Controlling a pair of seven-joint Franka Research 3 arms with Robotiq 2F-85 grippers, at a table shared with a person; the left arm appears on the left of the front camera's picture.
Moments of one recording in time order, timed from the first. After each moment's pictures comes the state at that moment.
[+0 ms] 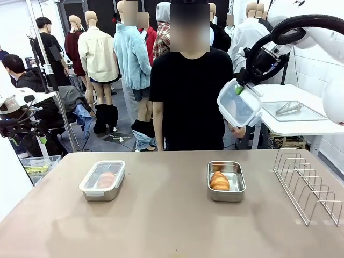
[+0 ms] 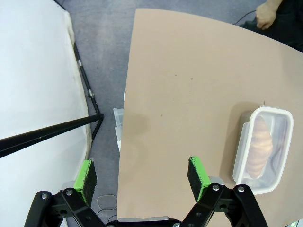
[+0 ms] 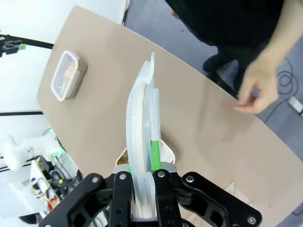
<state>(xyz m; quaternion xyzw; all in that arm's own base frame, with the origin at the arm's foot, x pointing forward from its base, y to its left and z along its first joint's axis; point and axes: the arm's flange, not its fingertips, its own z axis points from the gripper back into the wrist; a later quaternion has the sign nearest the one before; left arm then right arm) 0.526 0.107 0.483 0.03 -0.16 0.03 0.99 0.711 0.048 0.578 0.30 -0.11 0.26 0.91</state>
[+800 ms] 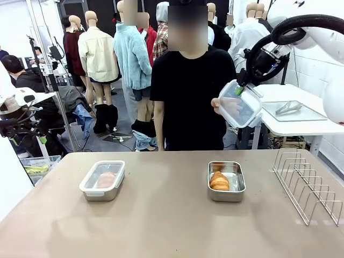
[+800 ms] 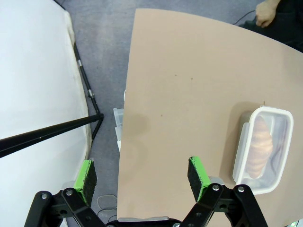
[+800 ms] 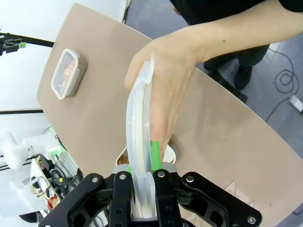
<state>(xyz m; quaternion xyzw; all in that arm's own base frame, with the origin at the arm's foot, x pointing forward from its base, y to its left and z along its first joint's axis) 0.526 0.107 0.483 0.03 -0.16 0.03 0.99 0.710 0.048 0.576 0.30 -0.11 0.26 0.91</state>
